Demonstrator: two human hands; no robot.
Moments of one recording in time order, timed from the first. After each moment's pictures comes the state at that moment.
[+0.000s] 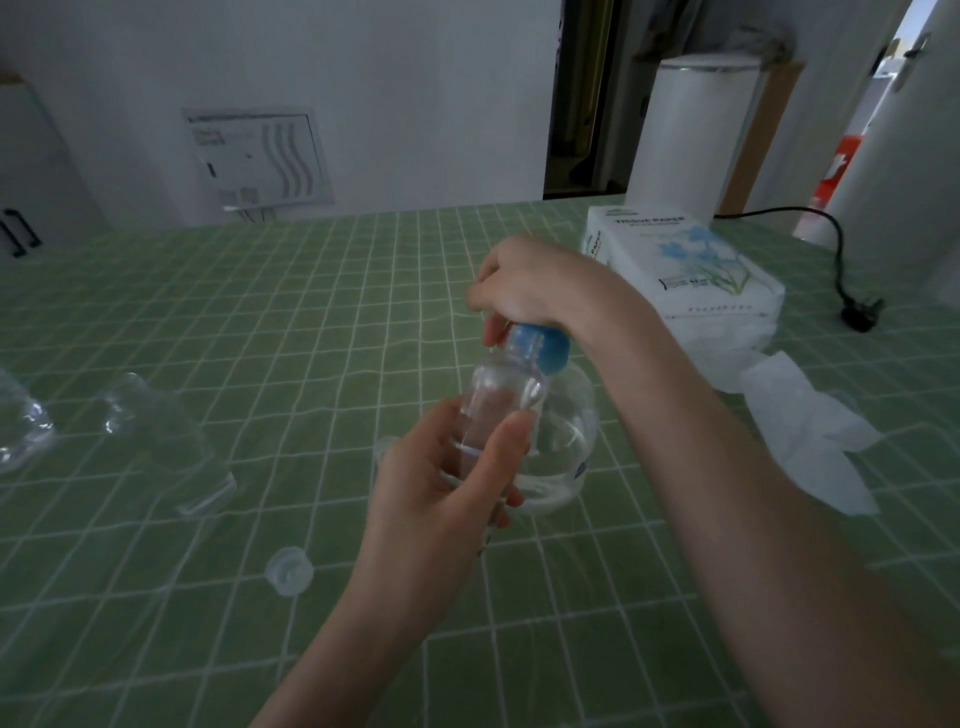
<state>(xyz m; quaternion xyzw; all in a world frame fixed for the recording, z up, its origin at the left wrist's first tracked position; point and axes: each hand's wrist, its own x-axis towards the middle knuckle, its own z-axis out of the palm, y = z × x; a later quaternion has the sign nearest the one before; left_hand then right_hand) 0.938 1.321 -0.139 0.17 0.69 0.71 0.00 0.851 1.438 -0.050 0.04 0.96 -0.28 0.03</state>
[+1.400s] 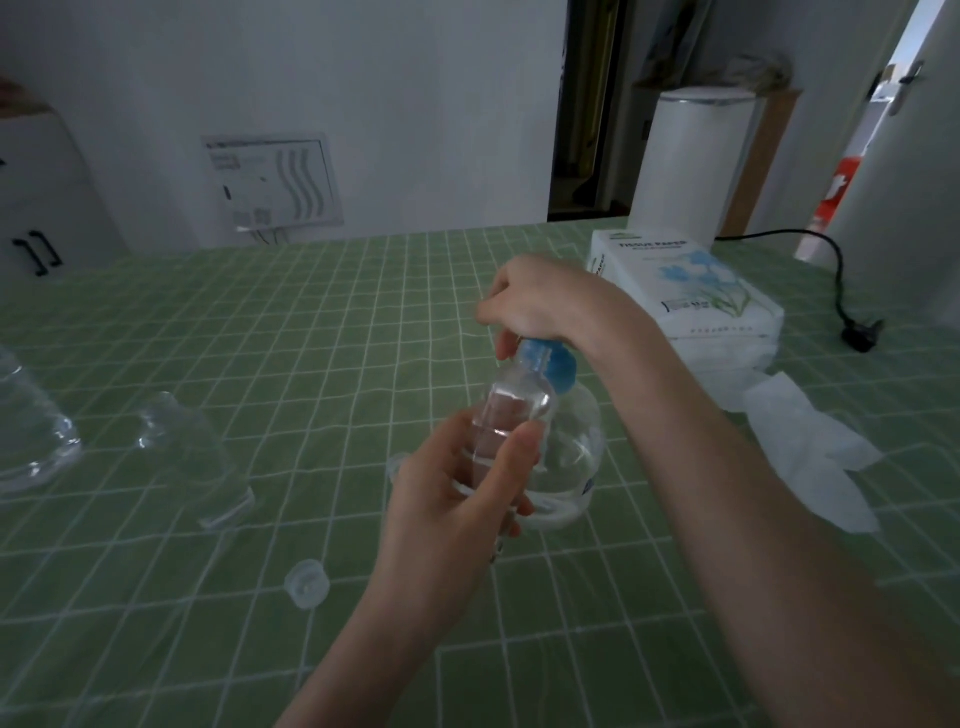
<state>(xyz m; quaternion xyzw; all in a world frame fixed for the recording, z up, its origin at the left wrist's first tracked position) 0.937 1.321 -0.138 0.17 0.69 0.71 0.00 0.852 1.437 -0.046 0.05 0.96 -0.27 0.03</state>
